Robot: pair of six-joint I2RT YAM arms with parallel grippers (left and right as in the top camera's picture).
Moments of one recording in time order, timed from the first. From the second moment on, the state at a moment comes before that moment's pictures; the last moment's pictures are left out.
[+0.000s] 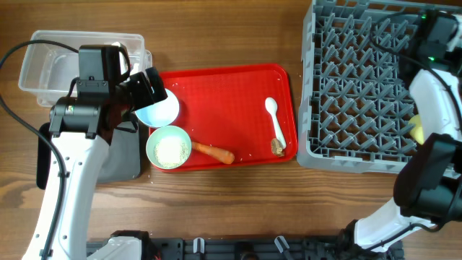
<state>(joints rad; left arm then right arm) -0.07 1.32 1.28 -0.89 0.04 -0.40 -0.27 1.84 1.40 -0.27 0.77 -0.16</state>
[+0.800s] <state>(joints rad) -0.07 1.32 1.28 -0.89 0.04 -0.40 0.23 1.64 1.40 -0.52 -0.15 -0.04</state>
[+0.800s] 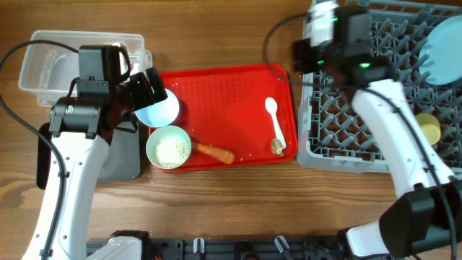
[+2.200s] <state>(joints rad) 0.28 1.33 1.28 -1.04 -0.04 -0.53 0.74 2.21 1.40 0.07 -0.35 0.74</state>
